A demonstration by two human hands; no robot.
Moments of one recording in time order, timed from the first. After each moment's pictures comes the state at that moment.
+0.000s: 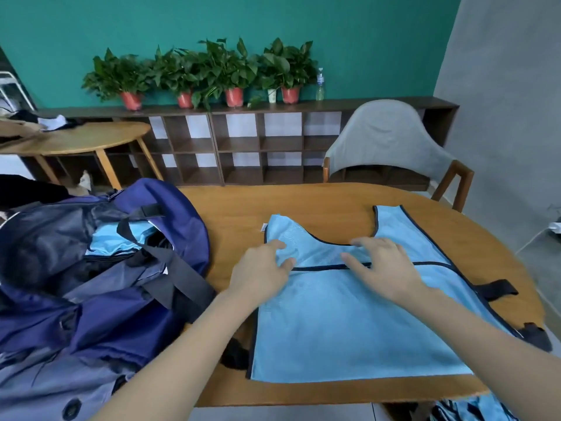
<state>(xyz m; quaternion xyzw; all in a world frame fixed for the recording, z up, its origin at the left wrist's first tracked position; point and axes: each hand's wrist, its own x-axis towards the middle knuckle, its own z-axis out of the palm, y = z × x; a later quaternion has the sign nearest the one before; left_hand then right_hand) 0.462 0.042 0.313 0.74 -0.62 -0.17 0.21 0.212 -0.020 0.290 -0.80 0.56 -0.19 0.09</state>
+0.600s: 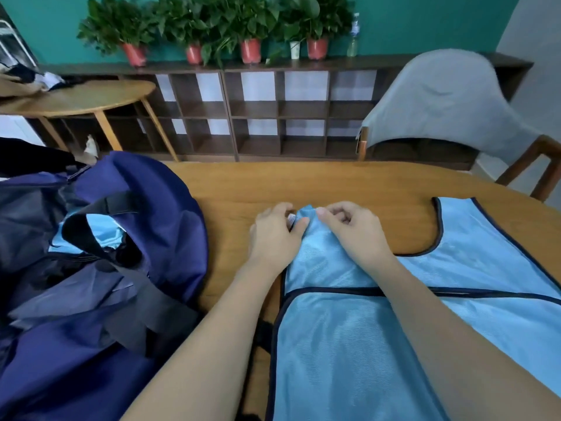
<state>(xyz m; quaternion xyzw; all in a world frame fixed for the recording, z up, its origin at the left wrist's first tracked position) 0.511 -0.103 0.240 0.73 -0.57 -0.13 0.35 0.343 -0.139 0.256 -0.70 0.52 -0.37 0.33</state>
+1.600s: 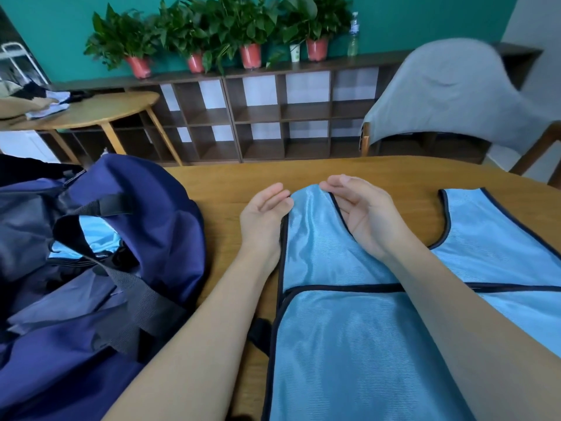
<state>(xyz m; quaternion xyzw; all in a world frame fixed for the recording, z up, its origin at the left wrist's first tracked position) 0.503 -0.097 0.266 0.48 -0.25 -0.45 0.71 0.336 -0.146 0.276 -0.41 0.26 -0.51 0.71</state>
